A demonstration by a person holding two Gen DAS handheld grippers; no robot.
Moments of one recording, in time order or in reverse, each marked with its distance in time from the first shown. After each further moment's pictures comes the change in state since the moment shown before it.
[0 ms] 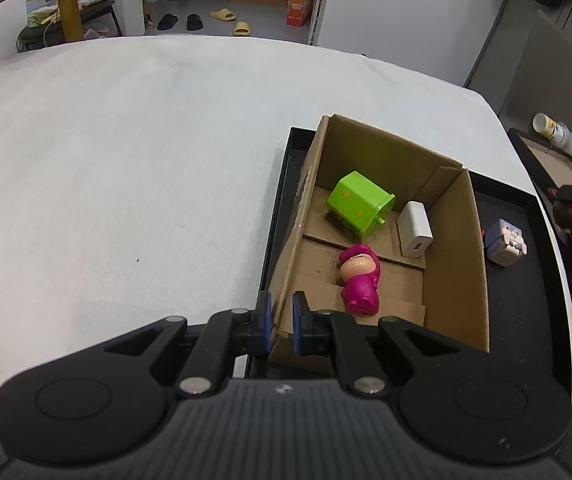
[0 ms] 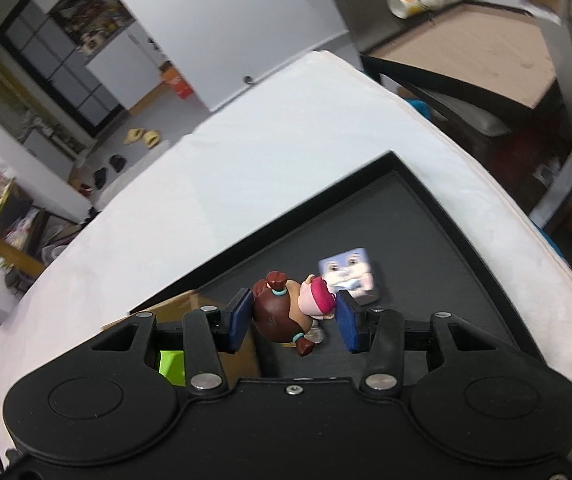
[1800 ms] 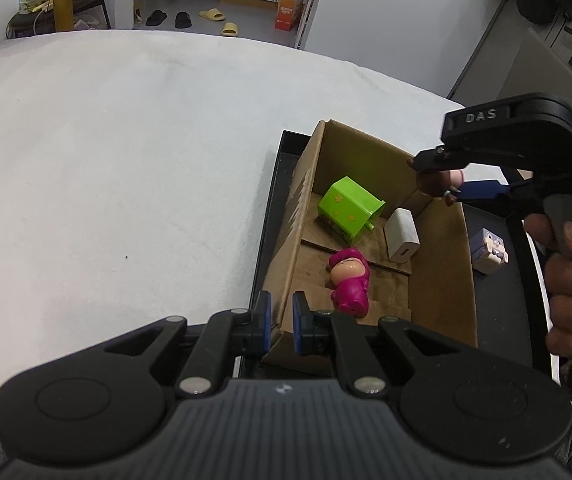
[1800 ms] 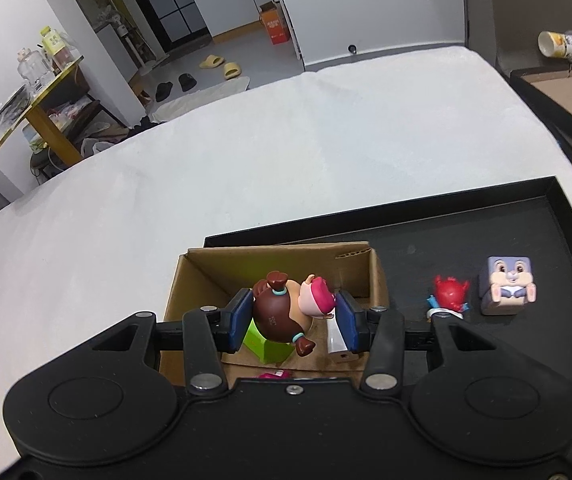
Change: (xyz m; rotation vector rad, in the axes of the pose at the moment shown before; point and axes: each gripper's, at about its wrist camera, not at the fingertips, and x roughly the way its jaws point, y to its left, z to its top) left arm 0.001 0.016 -0.002 -0.031 -0.010 -0.087; right arm 0.051 0.129 -0.038 -0.326 0.093 0.054
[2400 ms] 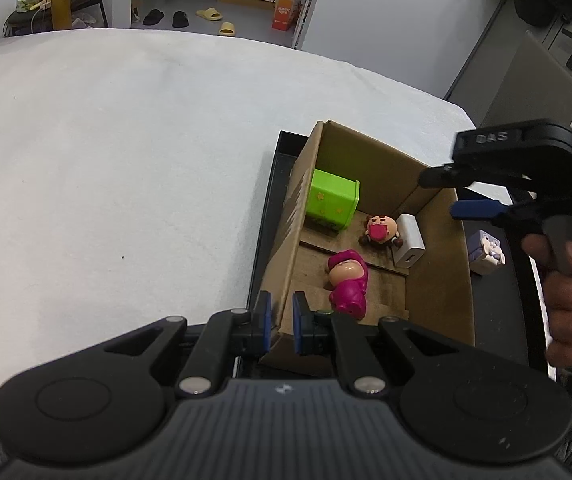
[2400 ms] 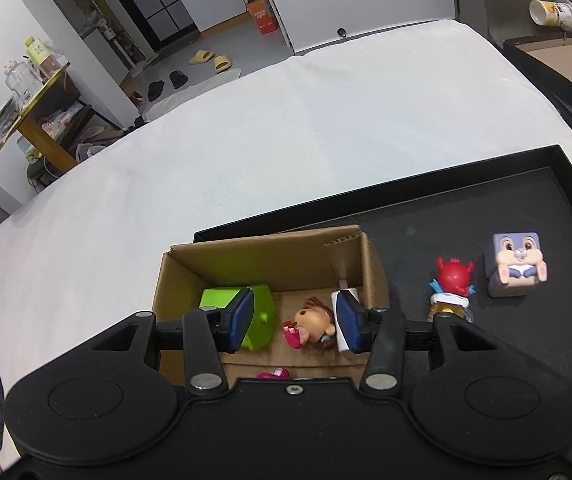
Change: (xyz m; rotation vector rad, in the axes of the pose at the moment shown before) left arm 0.000 0.002 0.001 -0.002 -0.002 -0.013; right arm 0.006 -0.015 -0.005 0.066 0.030 0.020
